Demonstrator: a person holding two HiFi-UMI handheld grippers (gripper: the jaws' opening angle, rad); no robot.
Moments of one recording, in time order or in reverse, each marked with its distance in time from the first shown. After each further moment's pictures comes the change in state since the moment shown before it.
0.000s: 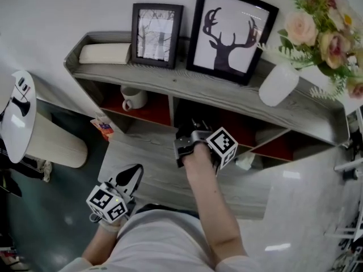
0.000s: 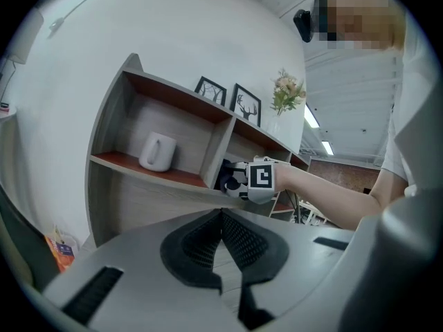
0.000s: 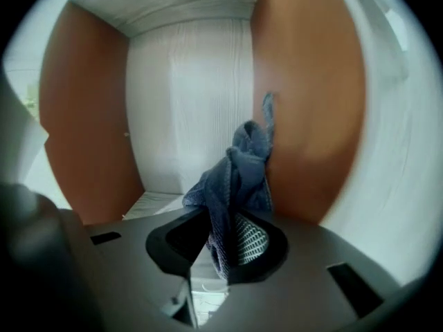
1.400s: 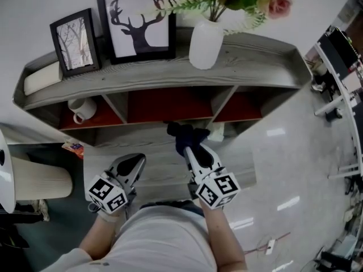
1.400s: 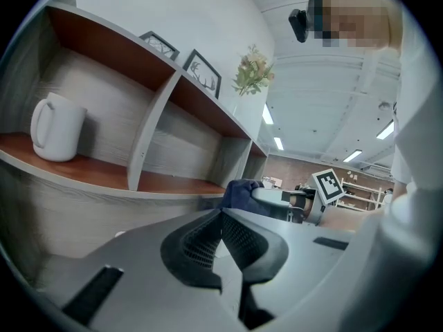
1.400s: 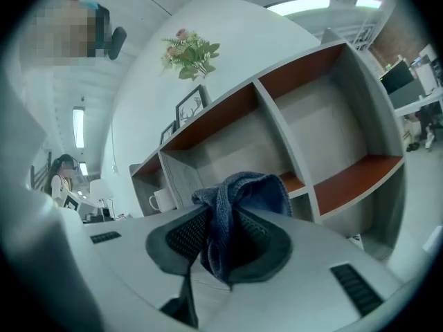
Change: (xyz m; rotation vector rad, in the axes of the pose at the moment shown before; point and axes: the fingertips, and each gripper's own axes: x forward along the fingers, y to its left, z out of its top) left arm 0.093 -0.089 -0.003 0.102 0.082 -0.418; right arm -0.215 -0.012 0.038 -1.176 -0.019 -0.111
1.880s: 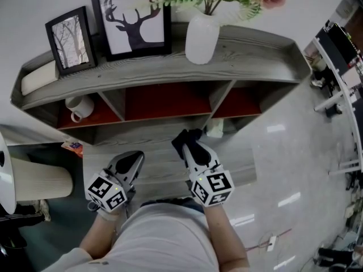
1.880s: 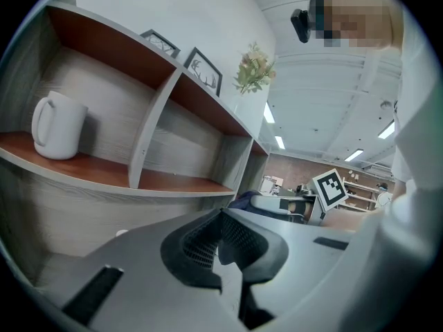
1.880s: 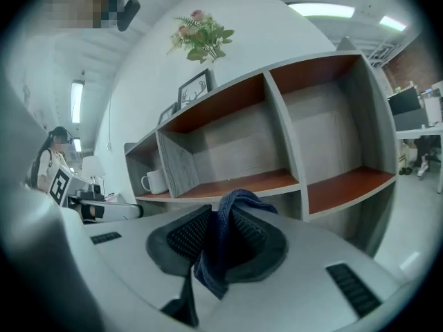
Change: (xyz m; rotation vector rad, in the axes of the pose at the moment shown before) left arm 0.002 0.001 -0.003 -0.004 0.011 0.012; right arm 0.001 -0.006 -0.016 -0.126 0.094 -0.077
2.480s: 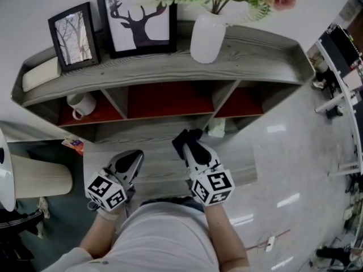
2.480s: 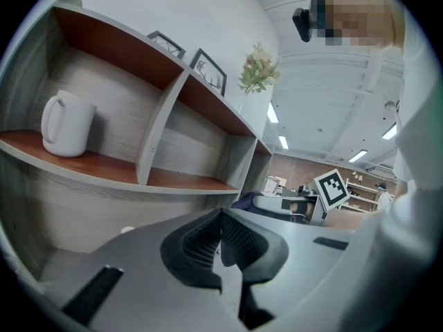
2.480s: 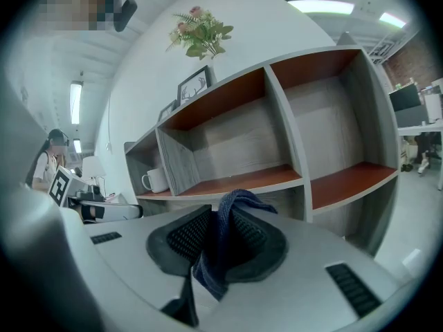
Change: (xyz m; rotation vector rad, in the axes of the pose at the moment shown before) left arm -0.006 0.007 -0.004 -0.017 0.002 0.027; right arm 0.004 0.003 -0.005 0.013 0.018 0.003
